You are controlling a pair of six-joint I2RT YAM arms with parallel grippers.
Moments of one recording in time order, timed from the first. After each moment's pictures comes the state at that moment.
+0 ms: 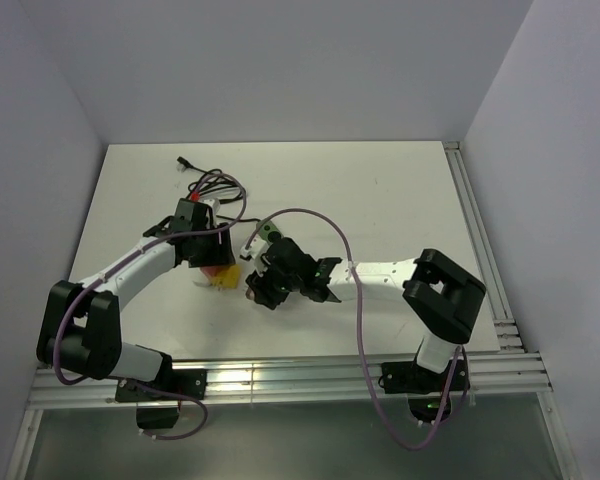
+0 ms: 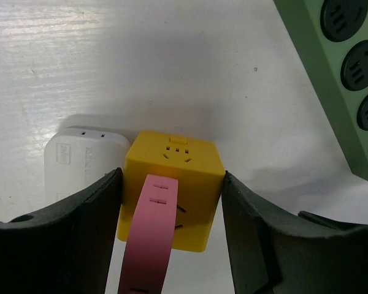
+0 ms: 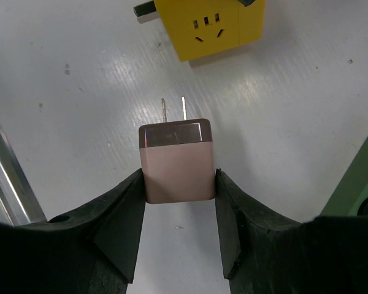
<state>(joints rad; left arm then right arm) -0.31 1.41 0.86 -0.45 0.10 -0.35 1.02 1.69 0.95 0.03 -0.15 0.07</state>
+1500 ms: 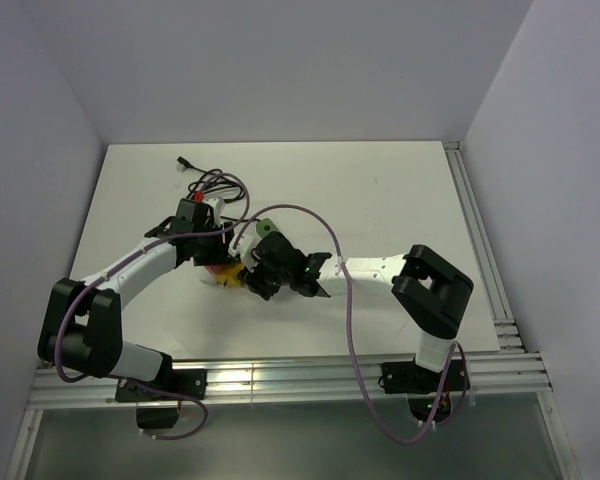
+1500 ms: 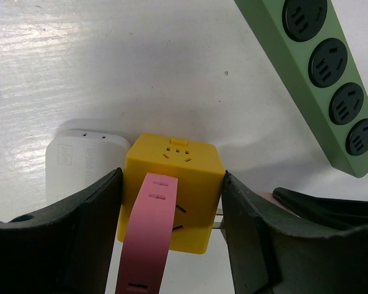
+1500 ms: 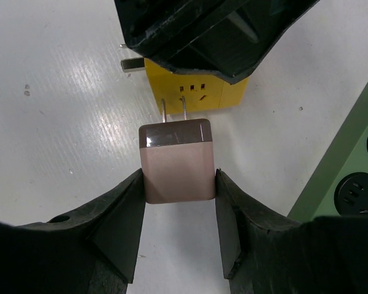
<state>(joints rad) -0.32 1.42 0.84 -0.38 0.18 -0.33 1.02 1.77 1.05 0.02 -0.06 -0.09</state>
